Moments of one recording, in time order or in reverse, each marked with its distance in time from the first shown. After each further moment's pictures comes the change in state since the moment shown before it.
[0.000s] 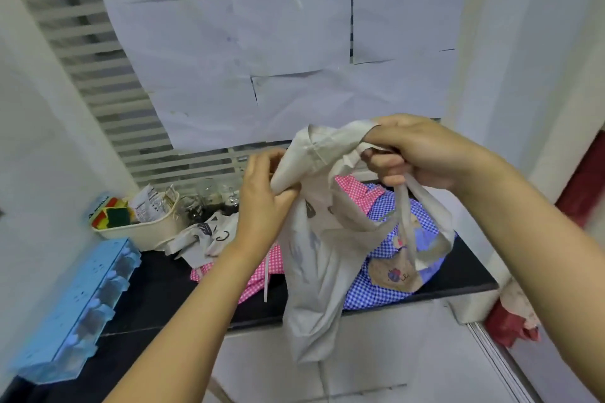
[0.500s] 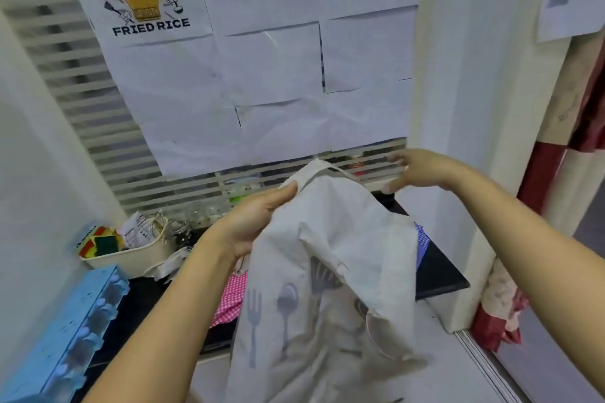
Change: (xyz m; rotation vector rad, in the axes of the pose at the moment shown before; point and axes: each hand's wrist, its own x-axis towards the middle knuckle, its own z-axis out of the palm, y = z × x) left_hand -0.013 0.060 -0.036 -0.898 -0.735 -0.718; right_hand -0.033 0.042 -0.077 -0.758 0.420 0.408
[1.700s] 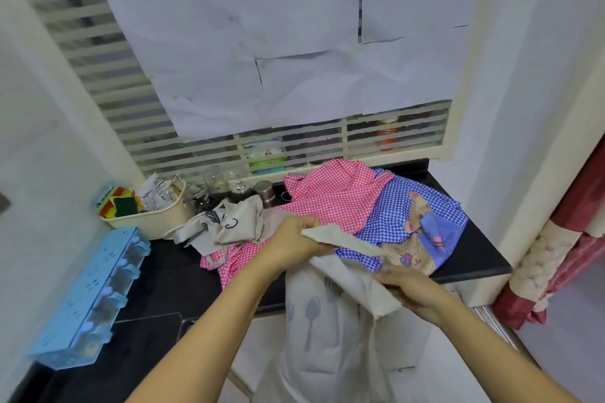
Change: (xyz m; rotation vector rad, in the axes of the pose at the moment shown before) left_hand 0.047 -0.102 -0.065 0.675 0.200 0.050; right_hand -0.010 0.091 0.251 1.099 -0.380 0.323
